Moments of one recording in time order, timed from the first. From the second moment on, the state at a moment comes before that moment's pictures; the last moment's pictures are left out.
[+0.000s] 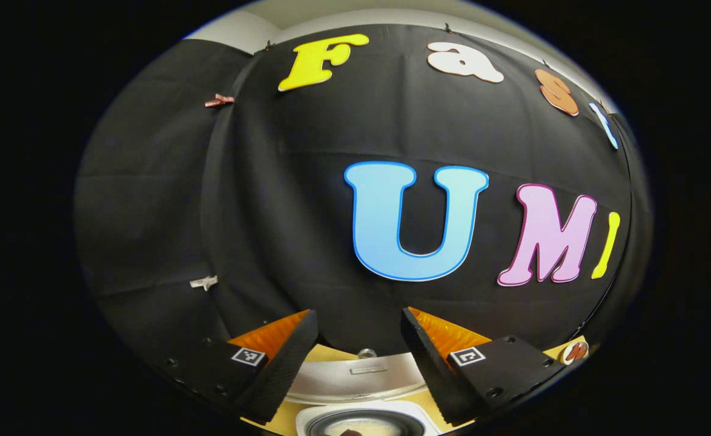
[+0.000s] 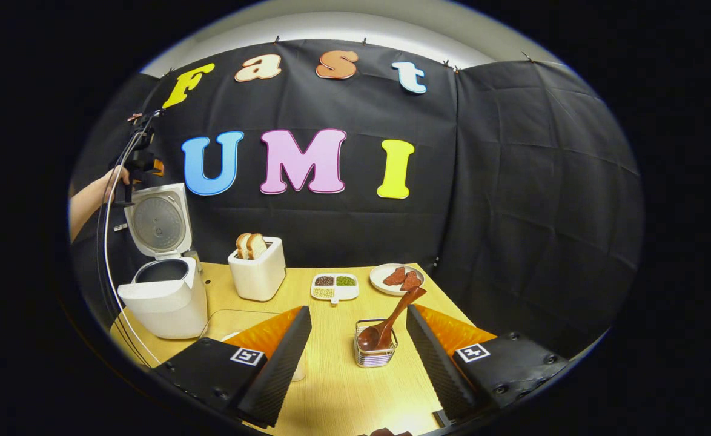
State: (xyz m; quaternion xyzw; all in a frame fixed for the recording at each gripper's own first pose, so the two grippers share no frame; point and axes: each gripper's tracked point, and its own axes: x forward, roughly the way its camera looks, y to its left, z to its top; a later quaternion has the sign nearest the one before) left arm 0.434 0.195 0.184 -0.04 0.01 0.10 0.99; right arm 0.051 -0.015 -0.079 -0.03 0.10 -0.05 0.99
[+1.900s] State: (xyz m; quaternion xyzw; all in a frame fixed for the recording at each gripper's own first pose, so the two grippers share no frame) left arm 0.295 0.114 -0.028 -0.05 0.12 0.16 0.98; right arm 0.058 0.010 -0.141 -0.03 0.18 0.11 0.98
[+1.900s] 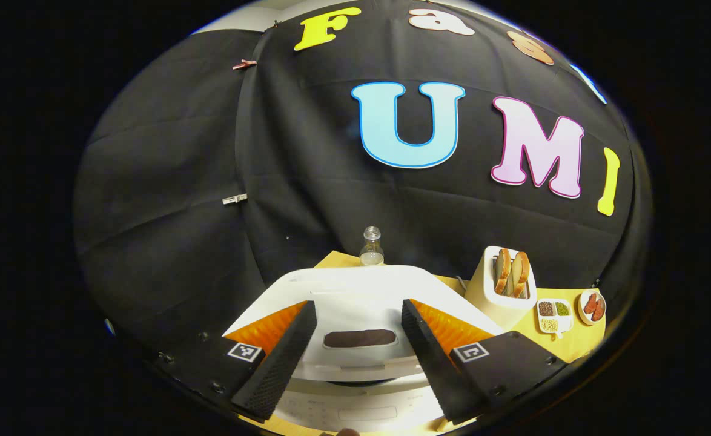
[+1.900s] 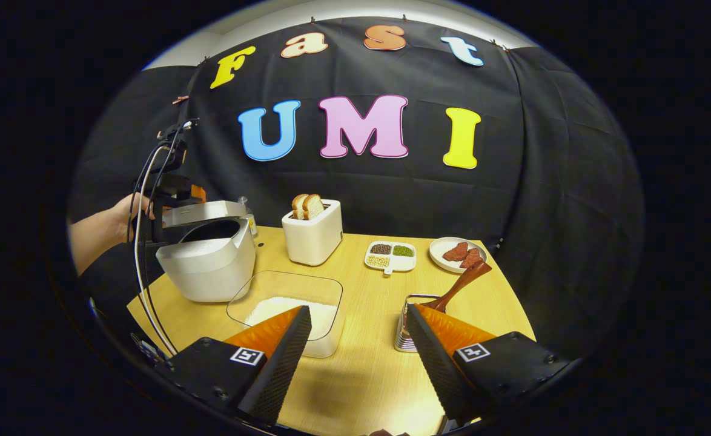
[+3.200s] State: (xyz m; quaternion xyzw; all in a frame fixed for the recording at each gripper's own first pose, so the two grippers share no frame) left arm 0.218 0.089 -0.039 -0.02 0.06 0.12 0.99; right arm 0.056 0.001 -0.131 -0.01 0.18 0.08 0.98
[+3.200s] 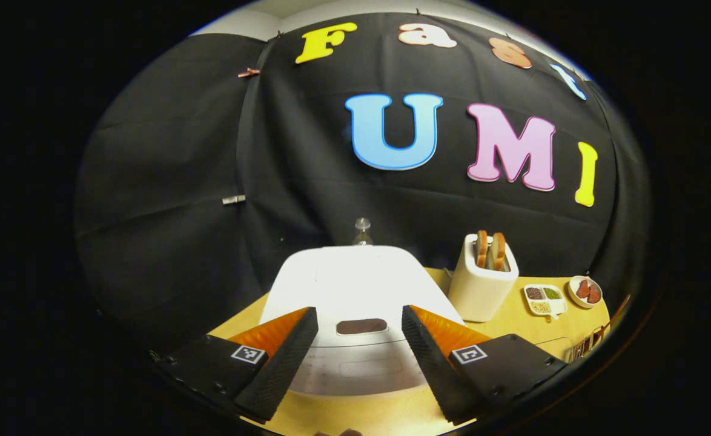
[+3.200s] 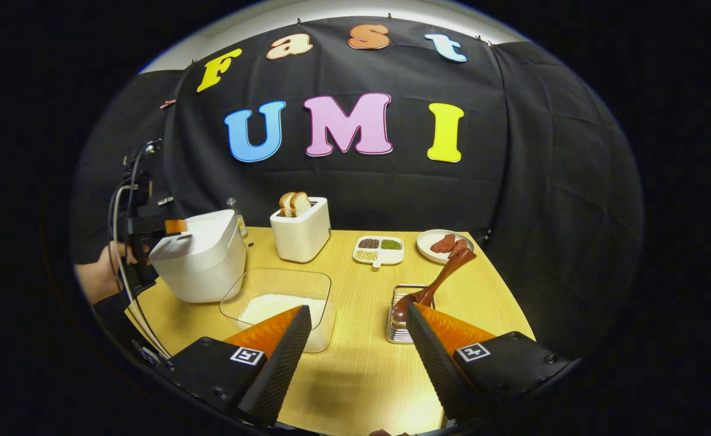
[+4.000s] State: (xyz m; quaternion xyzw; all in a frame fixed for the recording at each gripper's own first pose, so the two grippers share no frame) left arm 0.008 0.013 0.031 -0.02 0.00 0.03 1.00; right arm 0.007 0.018 -0.008 -0.01 0.07 0.09 0.99
